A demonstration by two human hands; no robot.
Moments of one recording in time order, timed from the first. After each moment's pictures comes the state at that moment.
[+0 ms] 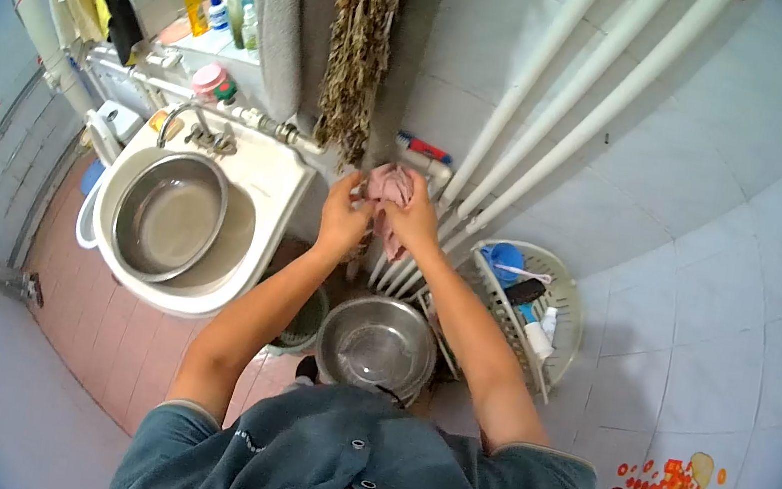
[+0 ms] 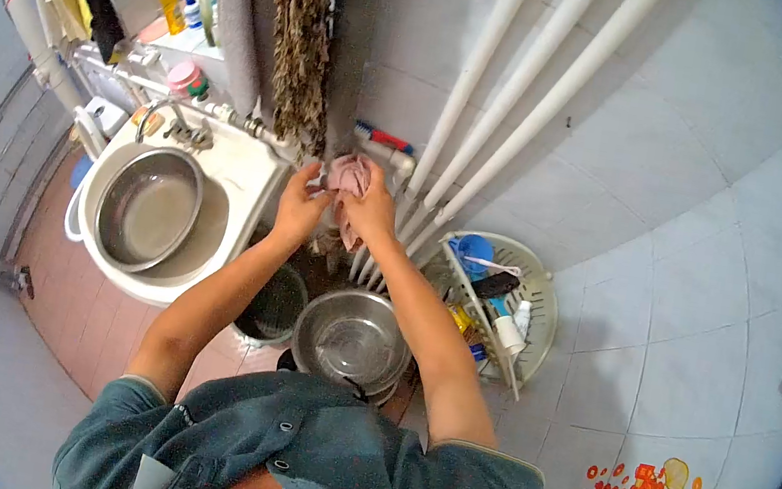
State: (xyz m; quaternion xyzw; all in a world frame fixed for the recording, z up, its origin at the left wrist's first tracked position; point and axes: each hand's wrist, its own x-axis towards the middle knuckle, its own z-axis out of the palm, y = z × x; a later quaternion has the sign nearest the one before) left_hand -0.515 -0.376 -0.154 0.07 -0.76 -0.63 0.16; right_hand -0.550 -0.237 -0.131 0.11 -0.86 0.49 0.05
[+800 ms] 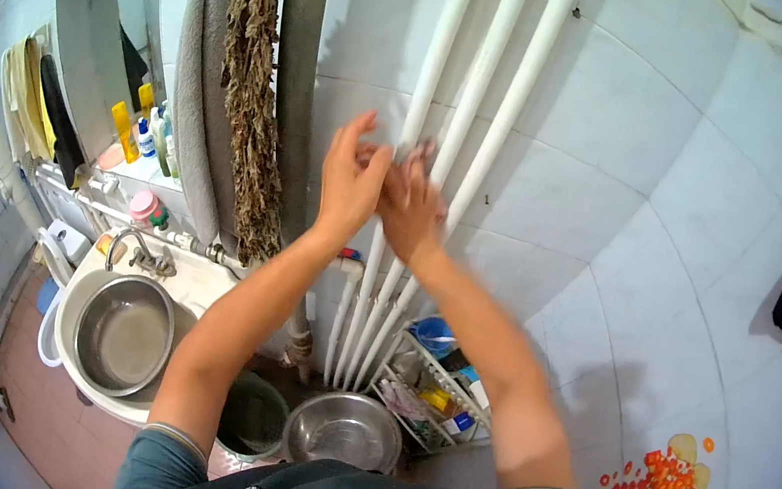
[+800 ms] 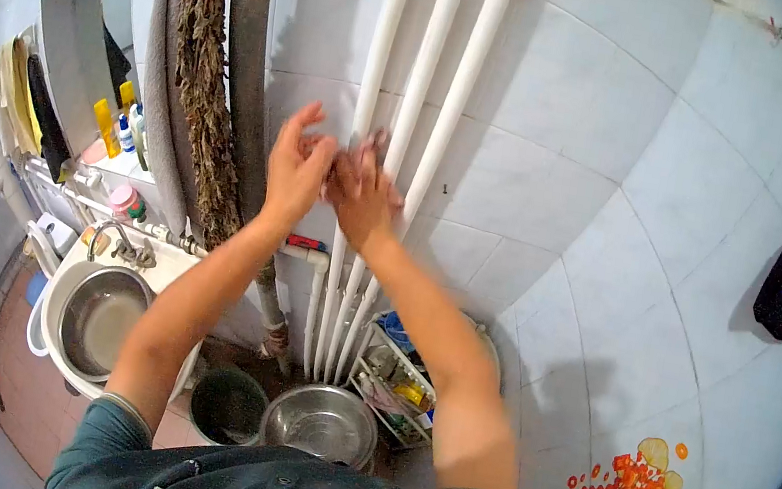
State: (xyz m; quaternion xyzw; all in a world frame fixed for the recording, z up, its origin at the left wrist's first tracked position) left_hand -0.602 -0.280 0.090 -0.21 -0.65 -0.65 0.33; right_hand -0.641 -0.149 0.018 0.27 -0.81 0.05 0.53
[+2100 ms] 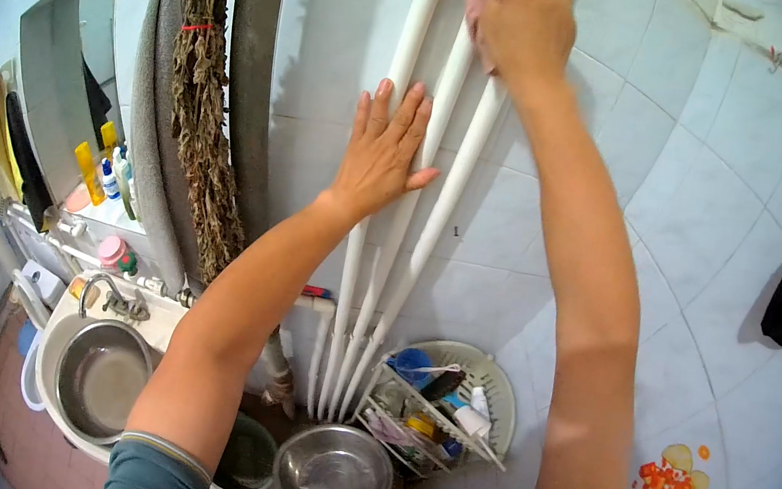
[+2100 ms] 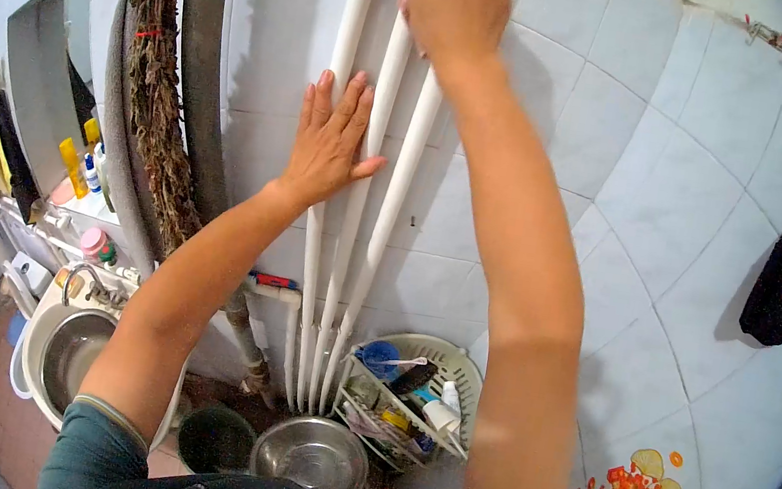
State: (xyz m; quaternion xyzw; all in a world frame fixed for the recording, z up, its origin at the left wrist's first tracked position) left_hand -0.673 -0.230 0.147 -0.33 -0.76 -0.13 0.55; right_hand -0.617 -0.100 0.344 0.16 -0.70 -0.02 0.70
